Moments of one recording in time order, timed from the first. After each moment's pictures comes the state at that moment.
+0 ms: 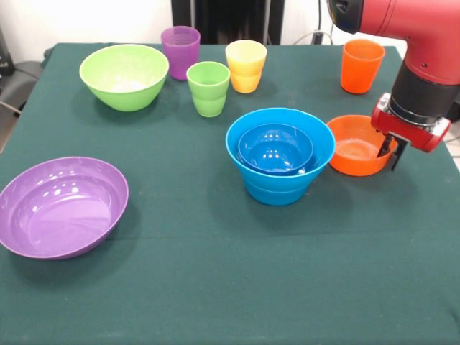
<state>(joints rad) 0.32 -0.18 -0.31 1.30 0.48 0.54 2.24</state>
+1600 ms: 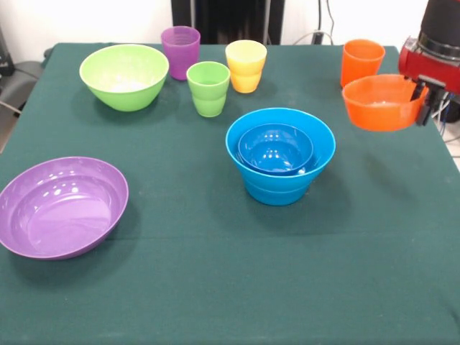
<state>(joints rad) 0.34 -0.40 -0.31 1.43 0.49 0.58 2.24</state>
